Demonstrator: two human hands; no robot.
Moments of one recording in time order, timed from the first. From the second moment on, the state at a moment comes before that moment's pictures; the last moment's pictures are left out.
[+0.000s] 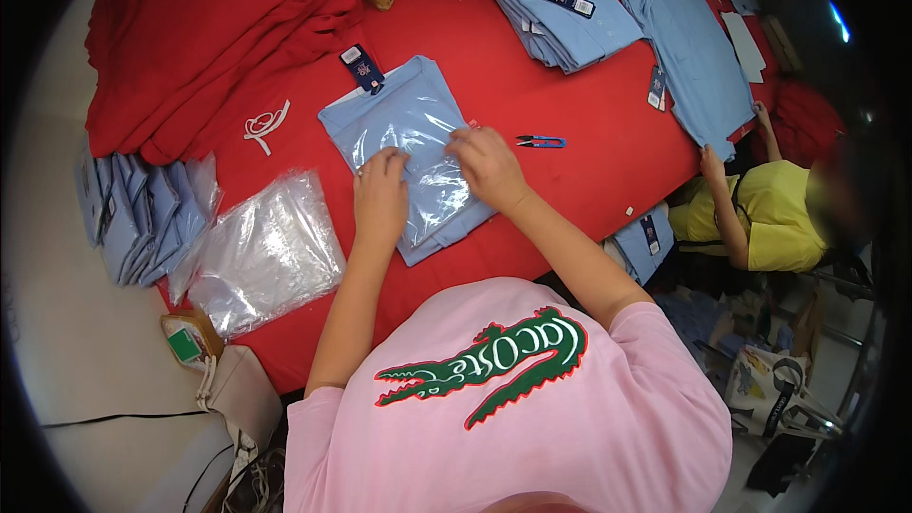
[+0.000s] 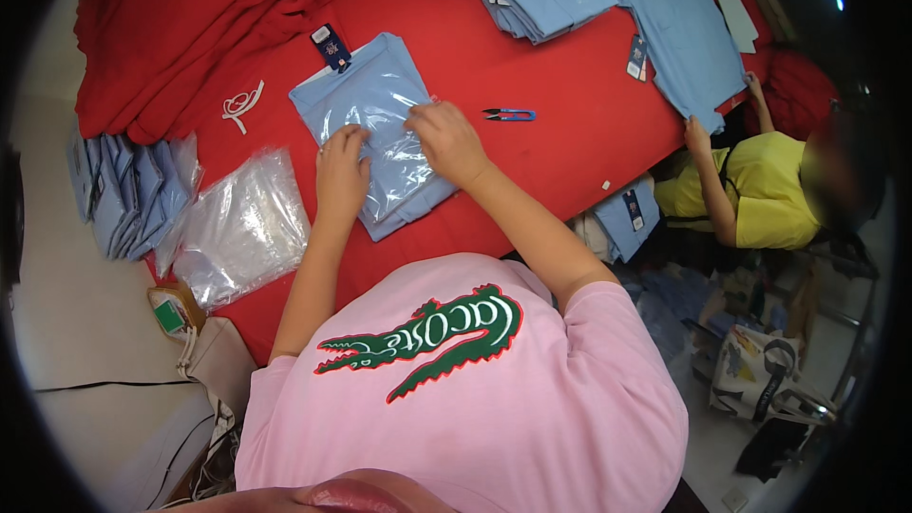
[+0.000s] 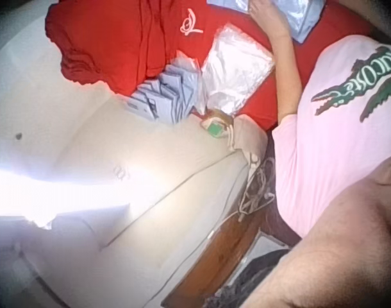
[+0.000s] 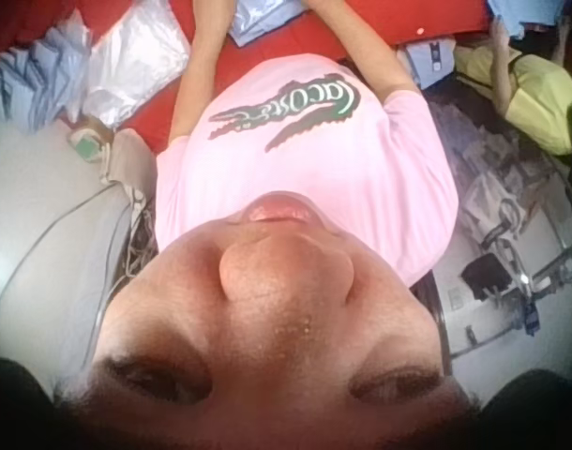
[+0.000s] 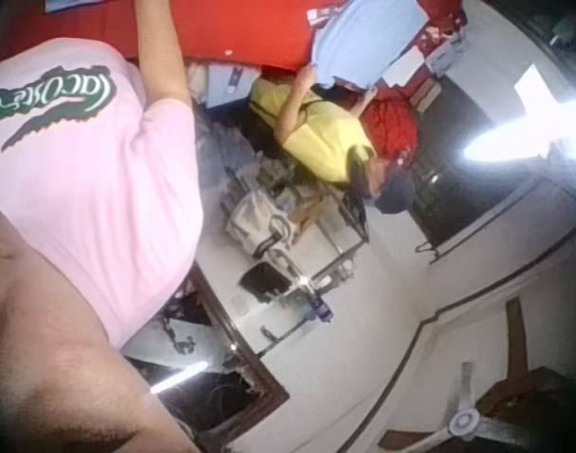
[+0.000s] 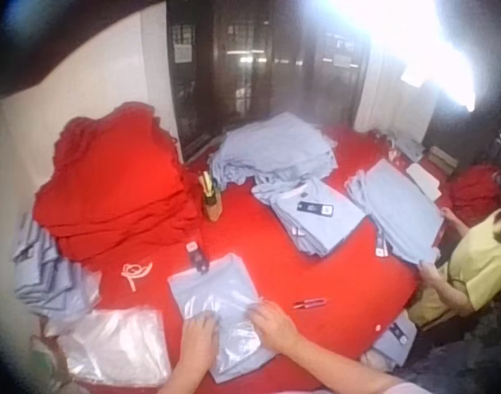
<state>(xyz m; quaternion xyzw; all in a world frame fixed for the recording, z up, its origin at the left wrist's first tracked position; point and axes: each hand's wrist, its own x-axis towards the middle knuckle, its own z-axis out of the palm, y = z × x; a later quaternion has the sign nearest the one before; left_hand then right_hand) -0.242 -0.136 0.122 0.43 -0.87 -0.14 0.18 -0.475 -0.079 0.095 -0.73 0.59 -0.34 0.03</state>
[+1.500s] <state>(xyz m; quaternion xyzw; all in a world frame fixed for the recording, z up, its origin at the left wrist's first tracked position) -0.272 -0.020 0.164 0.36 -0.32 -0.82 0.31 -0.601 0.032 0.195 -0.39 0.60 -0.51 0.47</state>
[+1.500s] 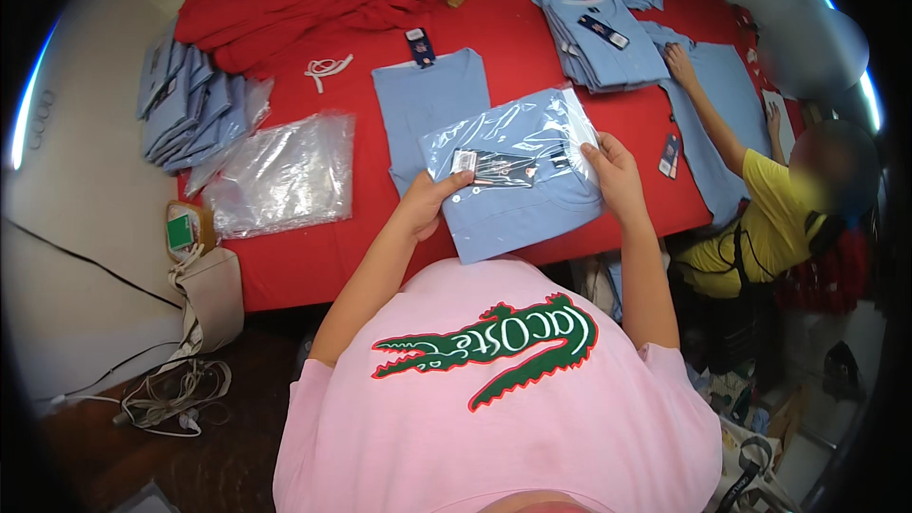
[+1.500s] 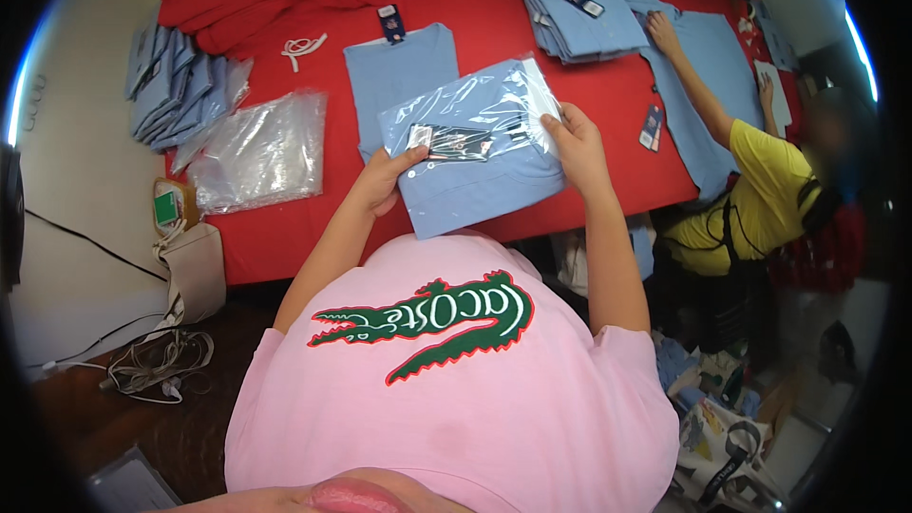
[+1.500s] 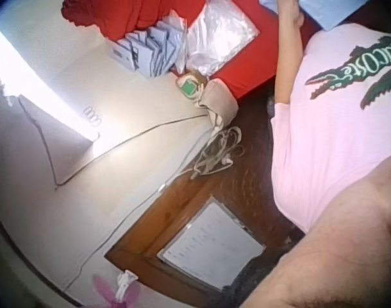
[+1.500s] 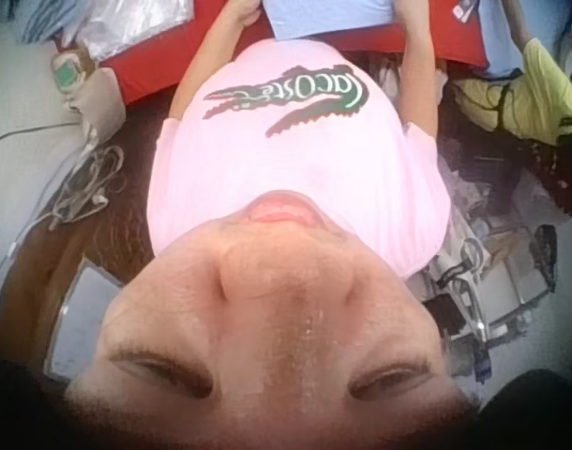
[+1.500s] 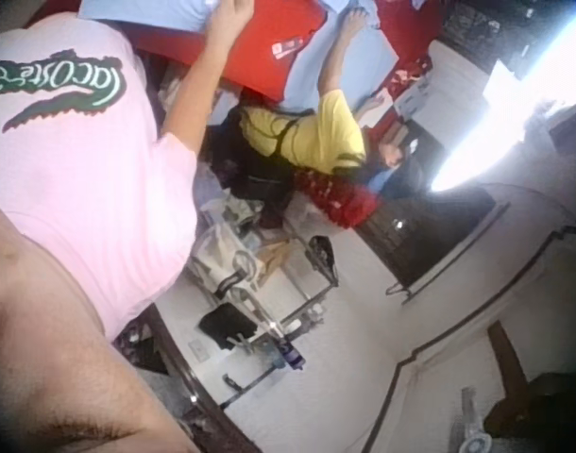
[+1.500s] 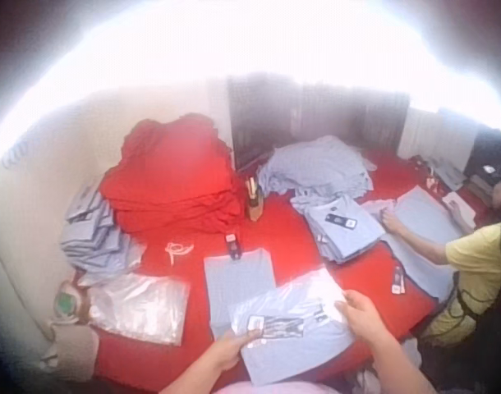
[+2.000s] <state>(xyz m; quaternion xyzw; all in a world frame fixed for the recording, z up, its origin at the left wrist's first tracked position) -0.459 0.015 0.083 0.28 -0.93 -0.17 0.15 -0.635 0.127 0.087 -0.64 0.75 -0.19 0.02</state>
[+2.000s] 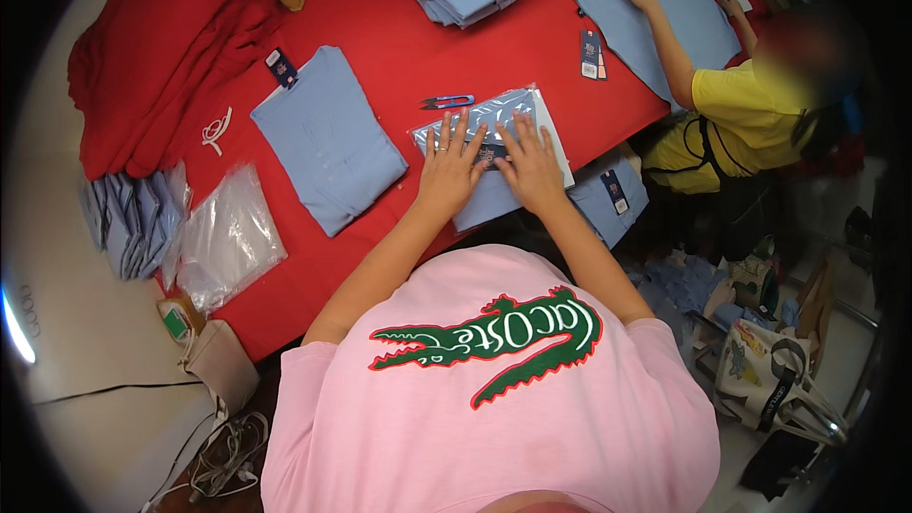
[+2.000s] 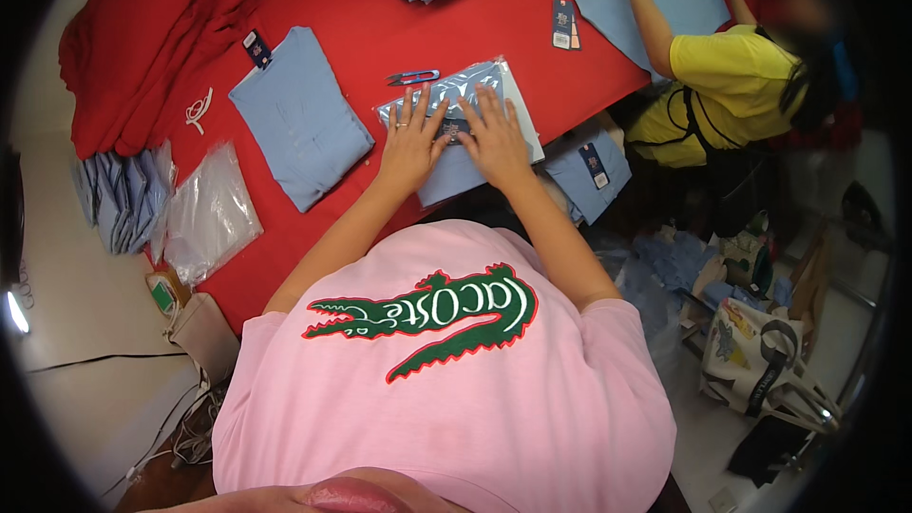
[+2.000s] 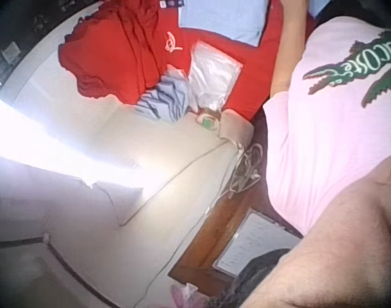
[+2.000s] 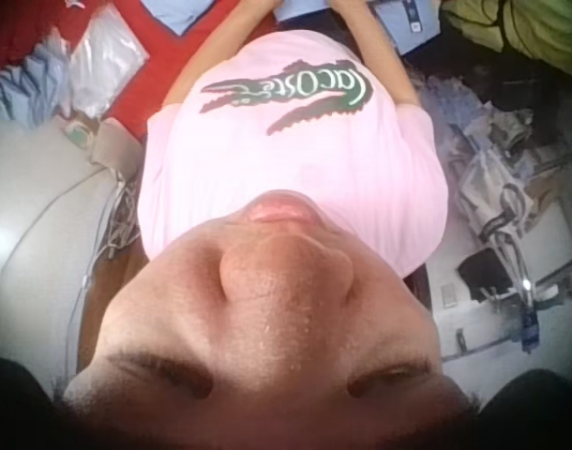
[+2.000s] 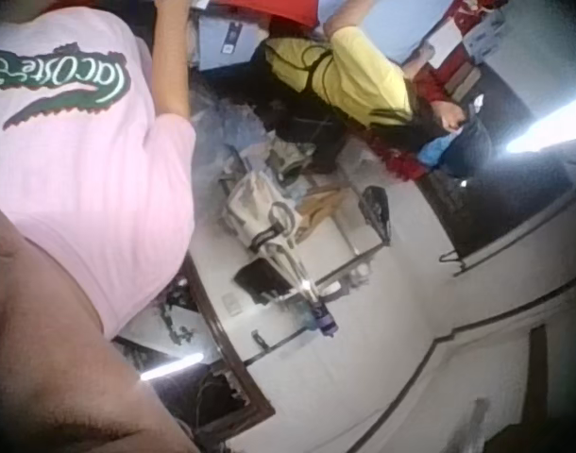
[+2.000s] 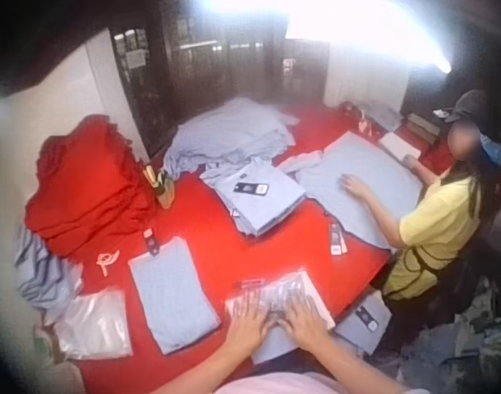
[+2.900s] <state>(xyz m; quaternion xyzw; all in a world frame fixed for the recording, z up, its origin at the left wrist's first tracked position) -0.484 0.012 0.058 0.34 -0.92 -0.18 0.02 -0.657 0.105 0.051 -0.66 0.71 -0.19 0.15</state>
